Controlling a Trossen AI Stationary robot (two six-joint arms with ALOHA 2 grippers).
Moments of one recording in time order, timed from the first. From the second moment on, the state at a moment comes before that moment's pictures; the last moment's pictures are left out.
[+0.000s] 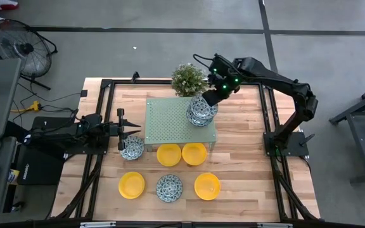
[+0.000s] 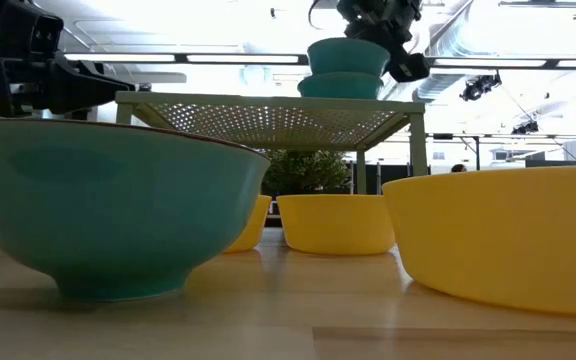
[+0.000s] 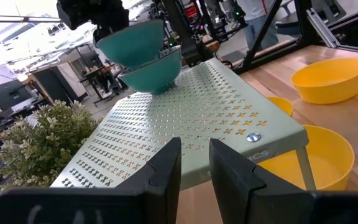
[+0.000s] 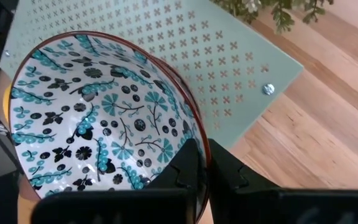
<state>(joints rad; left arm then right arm) 0.09 0.01 0.02 0.00 0.04 0.43 -0.46 1.65 1.72 -1.23 -0.29 0.52</state>
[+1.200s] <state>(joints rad) 0.09 0.01 0.02 0.00 0.04 0.43 -0.41 1.70 1.72 -1.23 -0.27 0.46</state>
